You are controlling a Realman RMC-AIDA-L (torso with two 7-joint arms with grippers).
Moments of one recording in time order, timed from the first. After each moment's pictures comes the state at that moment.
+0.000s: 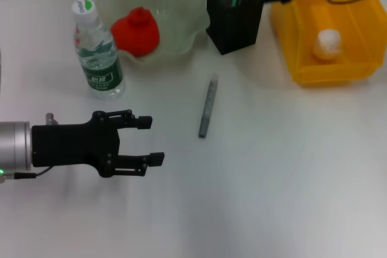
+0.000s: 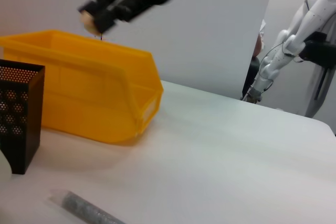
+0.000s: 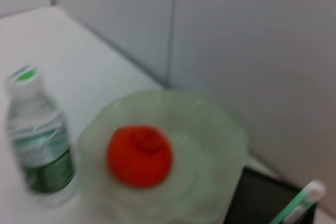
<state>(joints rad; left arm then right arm) -0.51 -2.01 0.76 0.47 2.02 1.62 -1.14 0.76 2.08 -1.12 -1.29 -2.44 -1.30 2.30</state>
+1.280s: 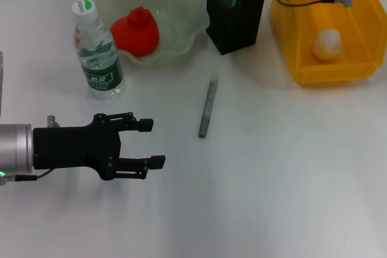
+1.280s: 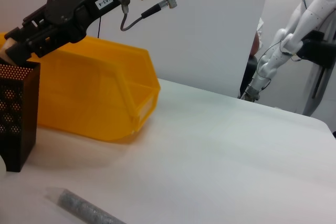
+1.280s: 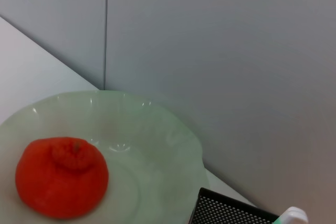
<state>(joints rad) -0.51 -2.02 0.76 0.47 2.03 1.62 -1.13 0.89 2.08 -1.26 -0.84 -2.46 -0.77 2.29</state>
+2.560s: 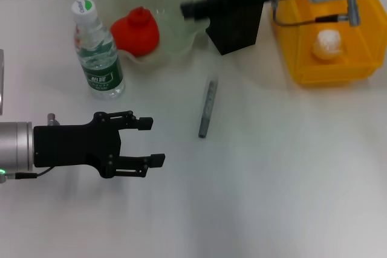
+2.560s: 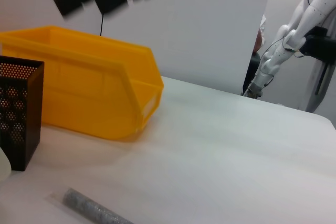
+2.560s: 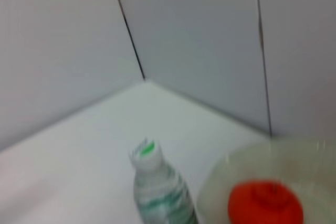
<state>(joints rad) -0.51 -2.02 0.76 0.48 2.03 1.61 -1.13 0.72 2.08 -1.25 -1.17 -2.08 -1.22 2.33</state>
